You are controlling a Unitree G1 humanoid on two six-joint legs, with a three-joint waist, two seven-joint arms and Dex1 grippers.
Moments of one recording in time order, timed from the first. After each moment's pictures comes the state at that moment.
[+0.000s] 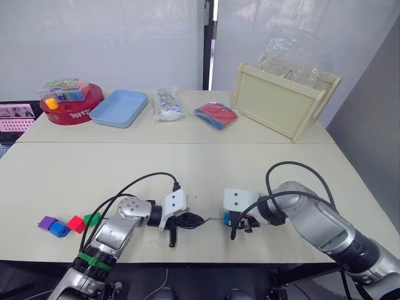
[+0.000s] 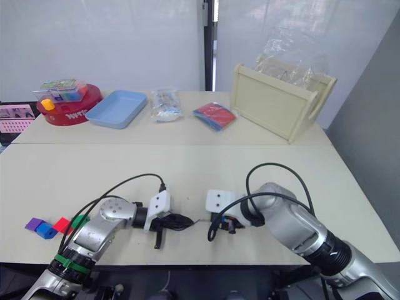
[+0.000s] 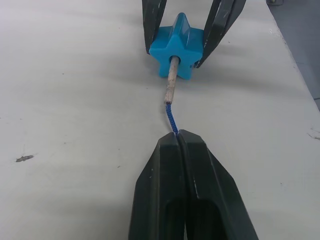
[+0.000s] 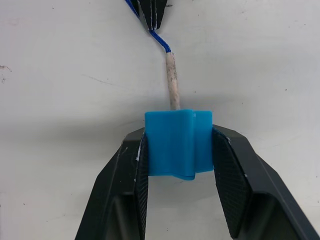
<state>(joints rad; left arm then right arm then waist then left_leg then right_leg) -0.39 0.52 -0.29 0.02 -0.19 0.25 -1.17 -0.62 -0.77 0.56 -0.48 -0.03 0.93 1.08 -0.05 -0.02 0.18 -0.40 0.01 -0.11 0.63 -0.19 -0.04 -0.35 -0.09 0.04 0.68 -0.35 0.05</state>
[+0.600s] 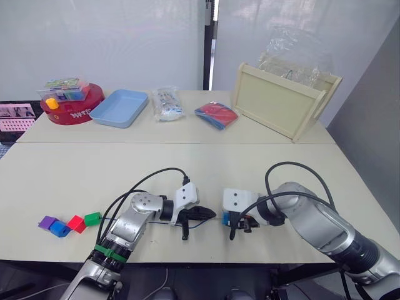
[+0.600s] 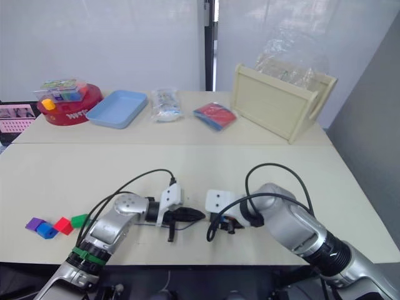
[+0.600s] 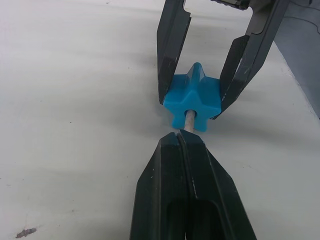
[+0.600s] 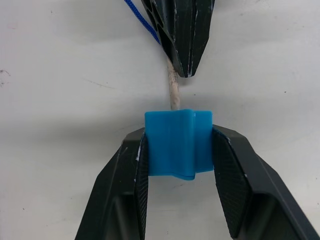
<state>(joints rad) -0.46 0.41 -0.30 0.10 -0.19 0.24 -1.14 -0.62 -0.77 0.57 -0.49 -0.03 0.95 1.06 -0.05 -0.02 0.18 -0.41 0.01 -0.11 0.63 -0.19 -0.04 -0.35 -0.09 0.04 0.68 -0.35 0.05</state>
